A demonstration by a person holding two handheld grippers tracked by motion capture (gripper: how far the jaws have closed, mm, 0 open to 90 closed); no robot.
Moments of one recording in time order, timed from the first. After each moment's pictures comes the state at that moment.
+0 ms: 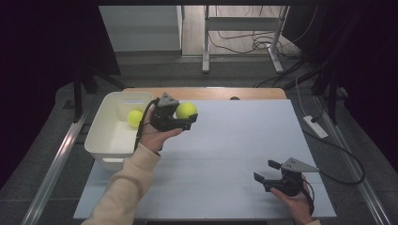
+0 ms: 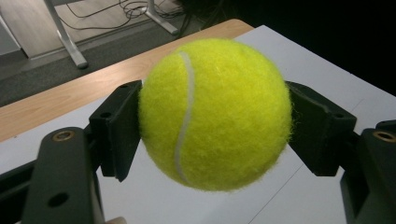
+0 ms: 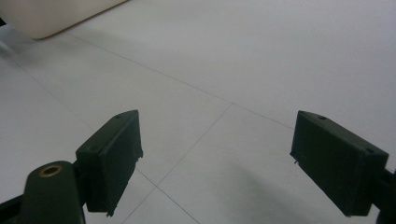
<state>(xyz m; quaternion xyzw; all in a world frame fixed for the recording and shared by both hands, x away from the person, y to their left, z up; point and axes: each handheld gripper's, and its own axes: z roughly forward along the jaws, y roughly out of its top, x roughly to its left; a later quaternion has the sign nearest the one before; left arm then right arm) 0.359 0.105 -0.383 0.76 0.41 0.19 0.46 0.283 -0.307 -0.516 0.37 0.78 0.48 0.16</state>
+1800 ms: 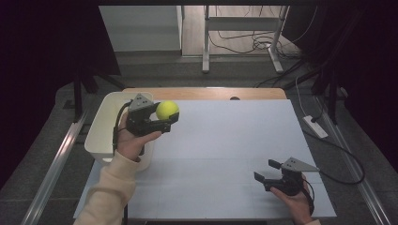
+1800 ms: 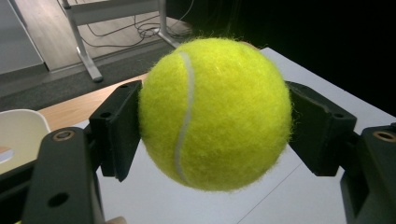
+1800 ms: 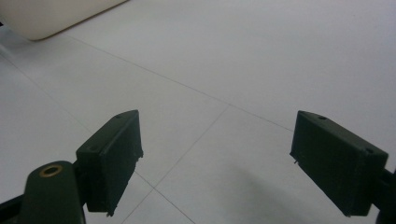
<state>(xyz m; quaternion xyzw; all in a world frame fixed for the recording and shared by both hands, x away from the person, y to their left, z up) 0.322 0.154 -0.362 0.73 0.42 0.21 0.49 0.283 -0.307 -0.516 0.37 0.78 0.48 0.16</state>
